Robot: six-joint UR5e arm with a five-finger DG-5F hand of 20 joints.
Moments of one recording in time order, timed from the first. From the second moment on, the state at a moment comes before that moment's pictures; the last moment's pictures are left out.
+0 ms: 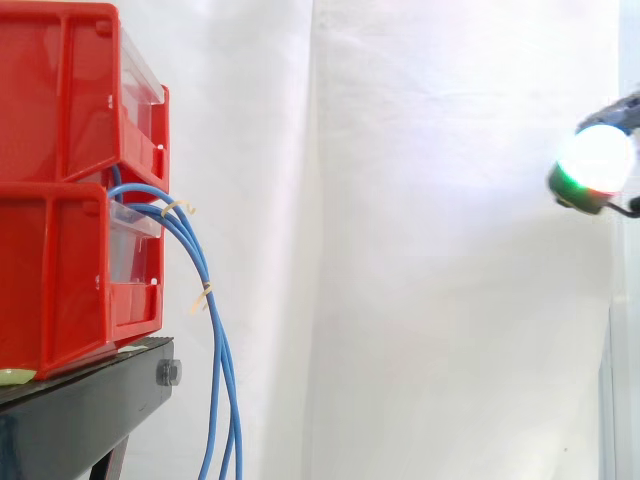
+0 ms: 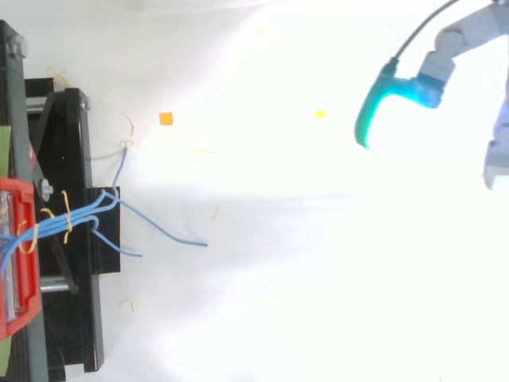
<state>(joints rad) -0.07 -1.84 -1.57 -2.91 -1.73 -0.36</state>
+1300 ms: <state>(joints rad) -0.13 -2.44 -1.06 -2.60 -1.93 -0.25</state>
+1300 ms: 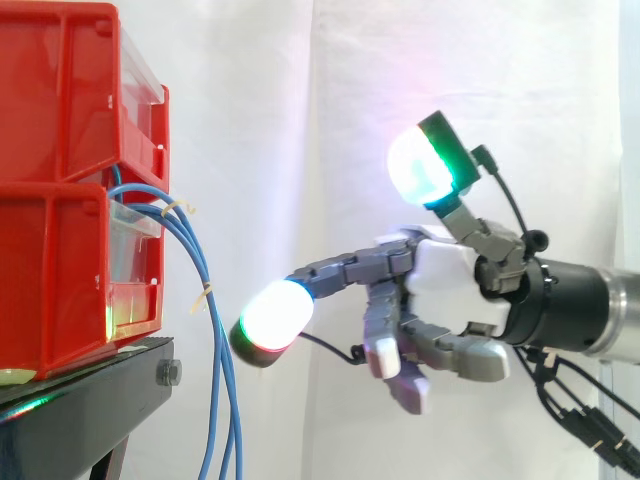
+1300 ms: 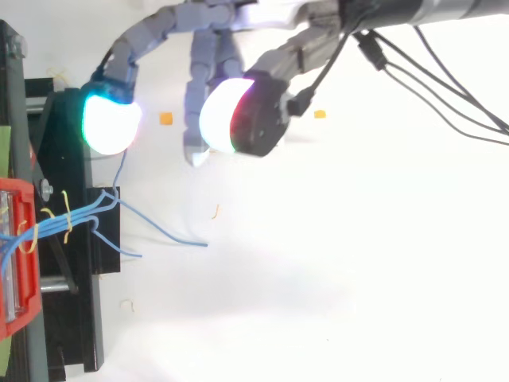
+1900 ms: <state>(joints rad) -0.08 -2.52 -1.05 -2.52 -1.86 -0.22</state>
